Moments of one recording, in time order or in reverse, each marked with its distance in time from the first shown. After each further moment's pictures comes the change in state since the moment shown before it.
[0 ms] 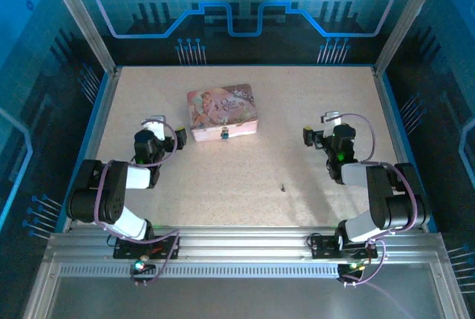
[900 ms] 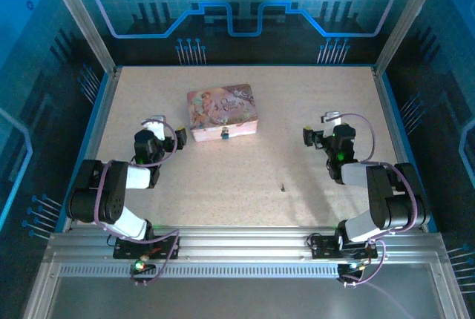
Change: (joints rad) left arm 0.000 0.000 0.000 0.000 -0.003 -0.002; right arm 0.000 0.000 0.000 0.000 0.000 0.000
